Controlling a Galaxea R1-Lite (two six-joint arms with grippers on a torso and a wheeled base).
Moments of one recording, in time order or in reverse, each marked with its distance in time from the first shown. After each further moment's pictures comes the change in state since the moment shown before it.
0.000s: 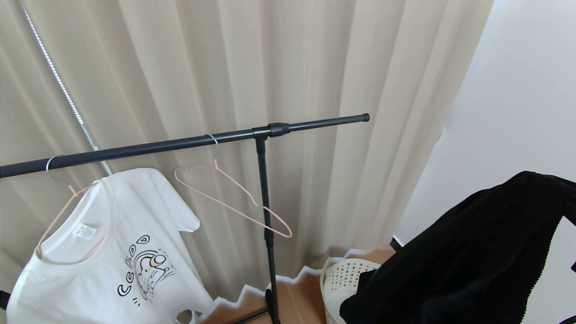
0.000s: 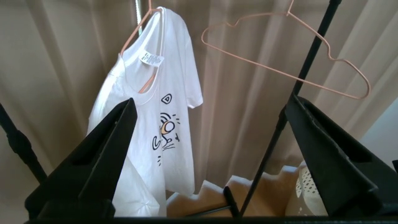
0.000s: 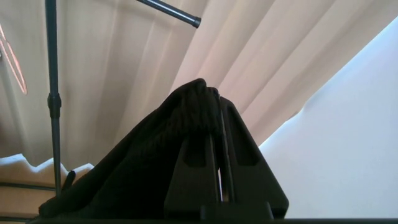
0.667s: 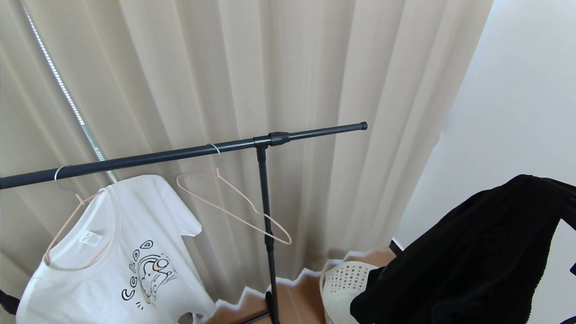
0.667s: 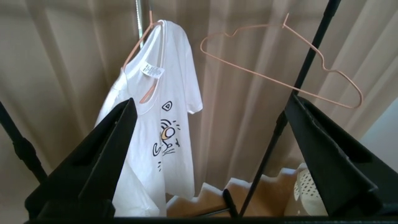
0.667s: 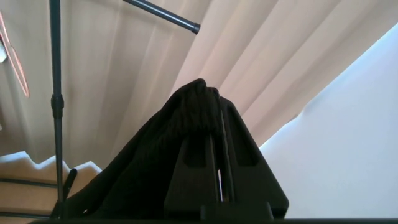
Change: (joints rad) left arm 0.000 0.000 0.000 0.000 0.001 0.000; right arm -0.033 0.002 0.009 0.003 0.064 -0.003
